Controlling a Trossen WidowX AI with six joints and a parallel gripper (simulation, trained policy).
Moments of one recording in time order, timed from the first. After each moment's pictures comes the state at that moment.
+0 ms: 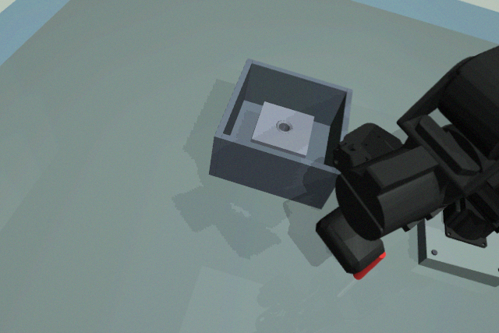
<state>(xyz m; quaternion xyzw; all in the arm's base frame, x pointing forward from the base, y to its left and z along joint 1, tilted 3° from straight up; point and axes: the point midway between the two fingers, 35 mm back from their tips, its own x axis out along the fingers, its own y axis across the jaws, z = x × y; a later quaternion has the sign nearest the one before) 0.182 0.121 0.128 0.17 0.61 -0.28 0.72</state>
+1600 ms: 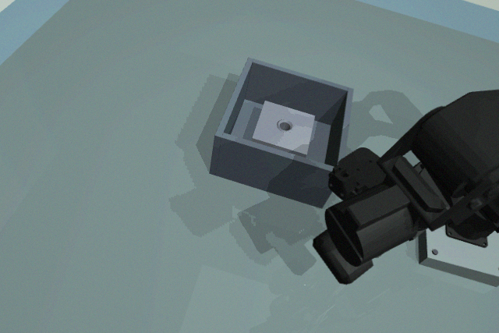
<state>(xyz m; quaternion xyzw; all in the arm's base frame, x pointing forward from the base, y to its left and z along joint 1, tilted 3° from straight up) 0.172 0.107 0.075 0.15 0.61 -0.31 0.72</state>
